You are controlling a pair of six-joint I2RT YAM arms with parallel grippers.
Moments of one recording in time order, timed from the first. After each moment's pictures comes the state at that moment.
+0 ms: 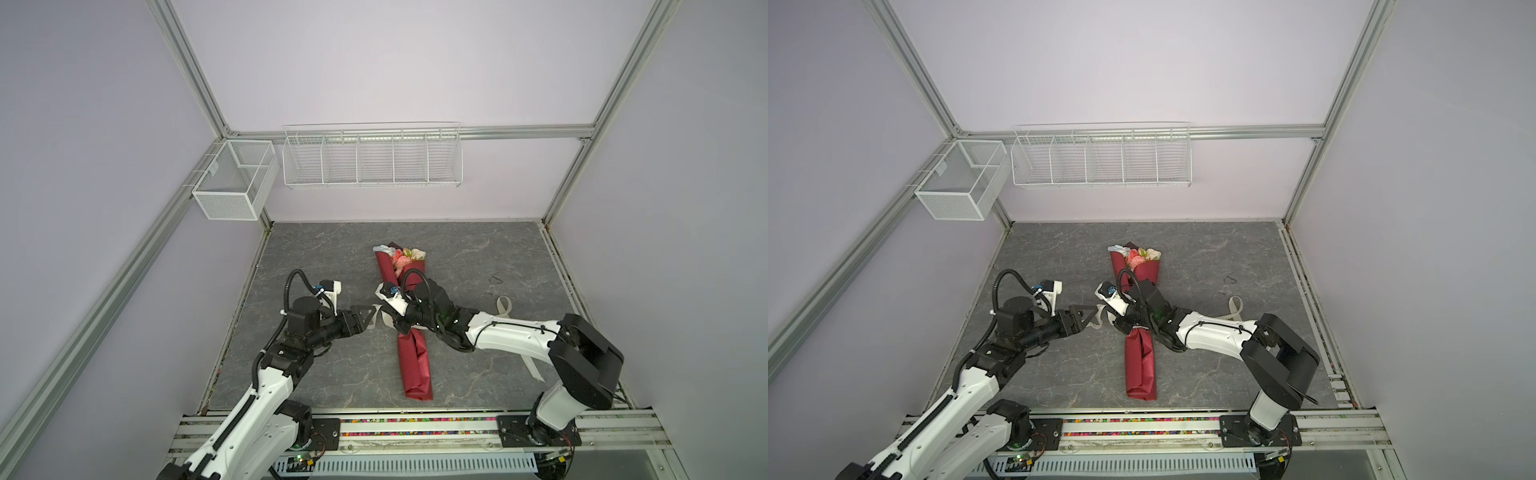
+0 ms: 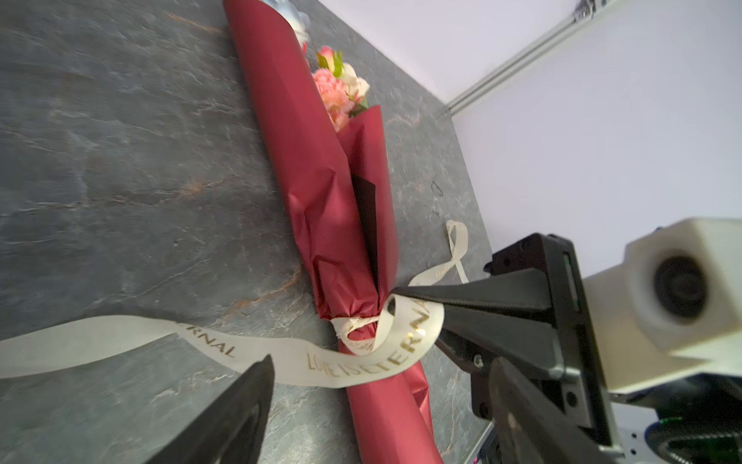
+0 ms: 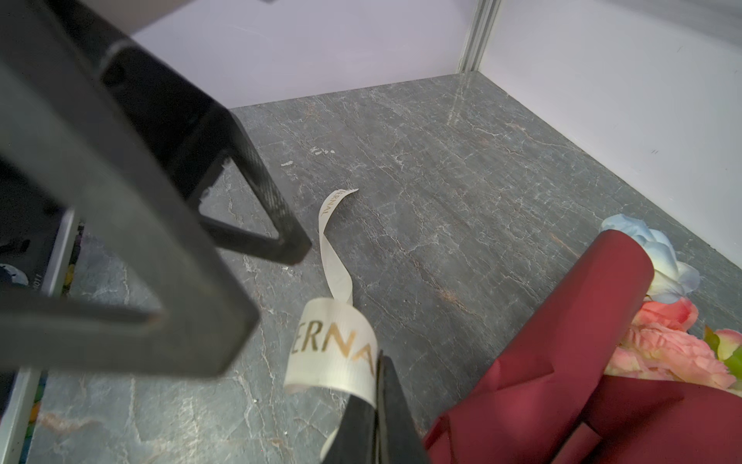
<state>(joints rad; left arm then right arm) -0.37 0.85 0.47 -0.08 0.50 -0.65 0.93 1.65 0.95 0.27 -0.19 -0.16</state>
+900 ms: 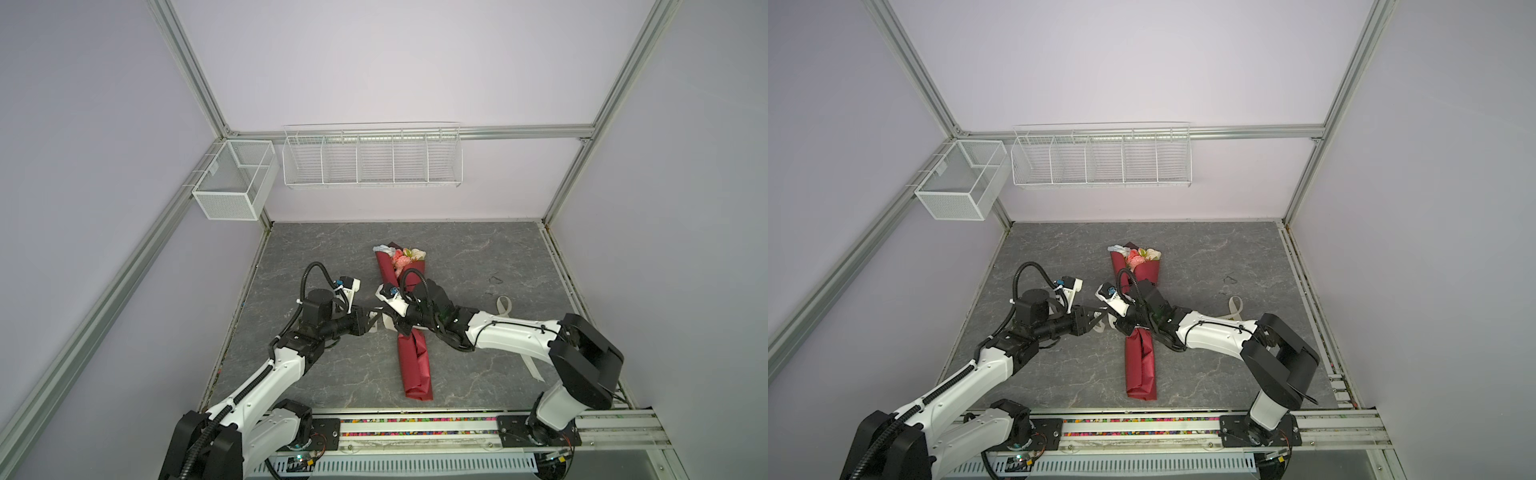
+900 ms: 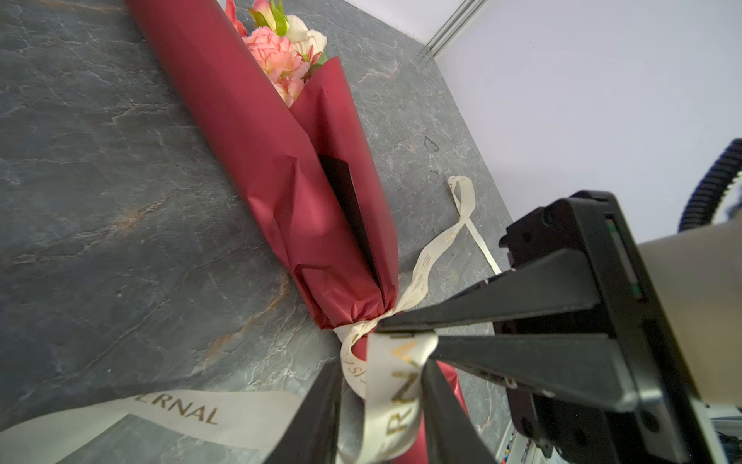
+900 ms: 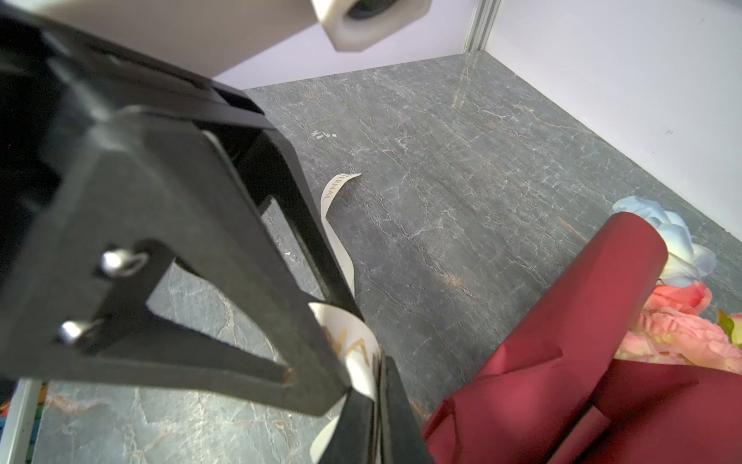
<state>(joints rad) -0.40 1.03 0.49 0.03 0.58 -0.47 0.93 1.65 0.96 0.22 -0.19 -0.16</state>
